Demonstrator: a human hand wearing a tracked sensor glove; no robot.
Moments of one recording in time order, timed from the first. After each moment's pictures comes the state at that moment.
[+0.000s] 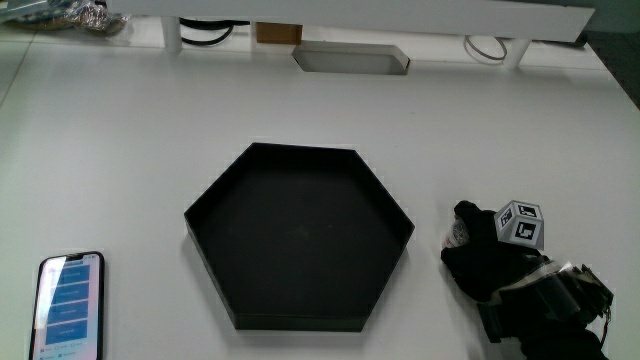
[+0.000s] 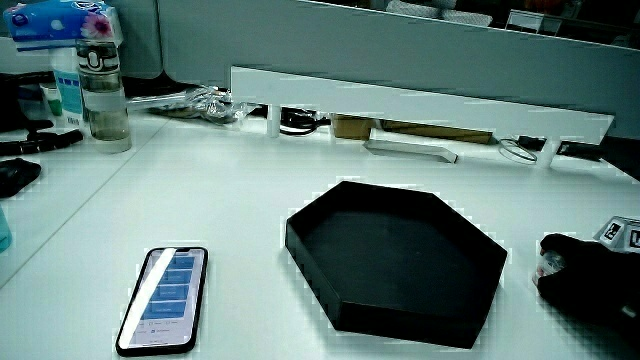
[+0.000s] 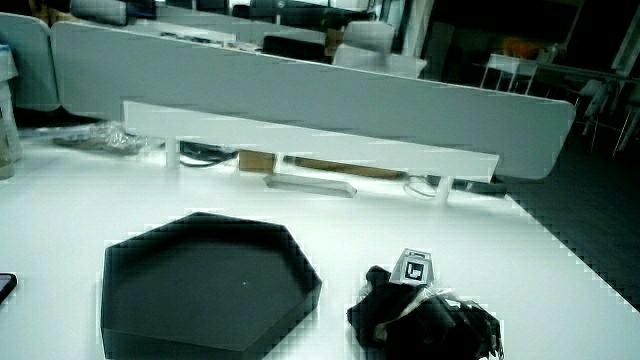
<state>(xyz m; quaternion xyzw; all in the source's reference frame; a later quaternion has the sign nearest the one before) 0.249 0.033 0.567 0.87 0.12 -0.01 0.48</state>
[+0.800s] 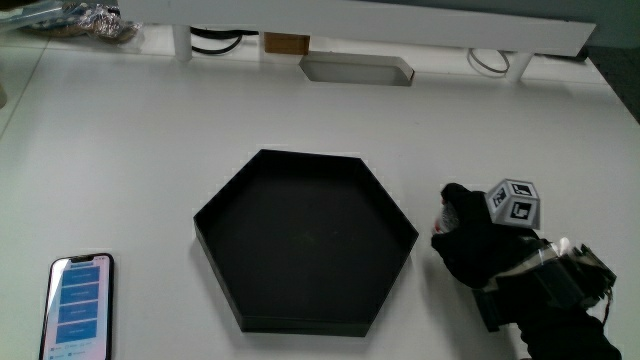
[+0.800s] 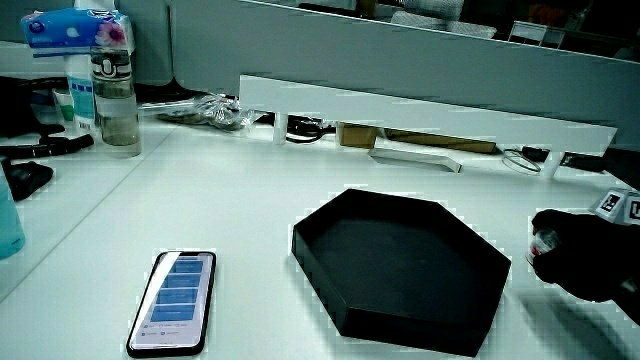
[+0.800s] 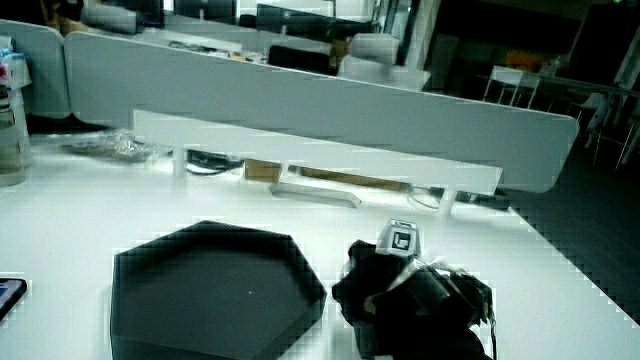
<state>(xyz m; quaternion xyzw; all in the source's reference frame) 0.230 0.006 0.540 0.88 0.07 0.02 0.47</state>
